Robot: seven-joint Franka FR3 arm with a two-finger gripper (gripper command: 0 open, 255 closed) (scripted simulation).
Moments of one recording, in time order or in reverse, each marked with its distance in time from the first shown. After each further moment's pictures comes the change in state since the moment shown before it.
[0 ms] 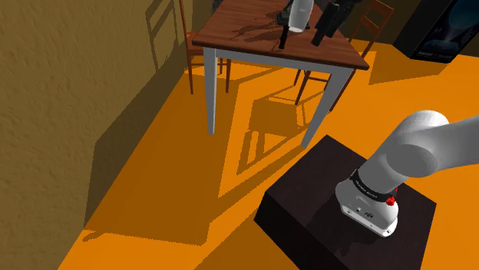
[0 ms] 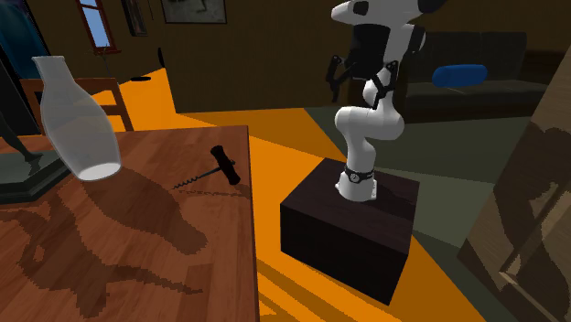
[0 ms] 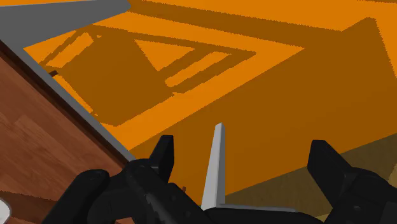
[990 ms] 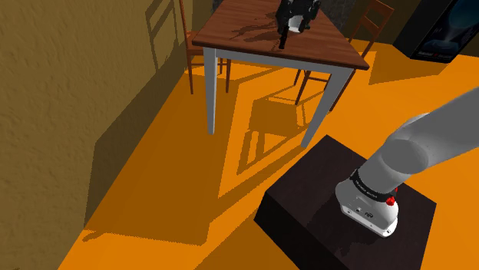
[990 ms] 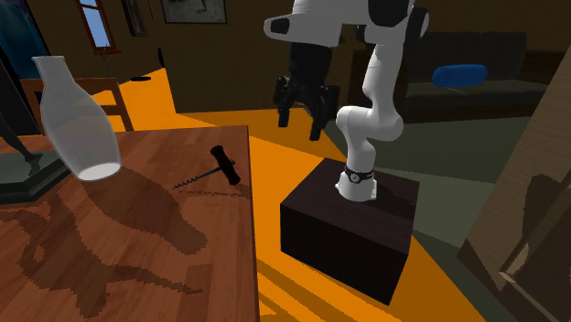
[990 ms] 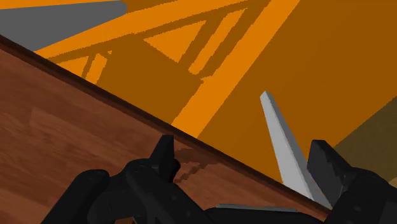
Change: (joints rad) arm -0.148 0.454 0.004 0.268 -0.033 0.171 0.282
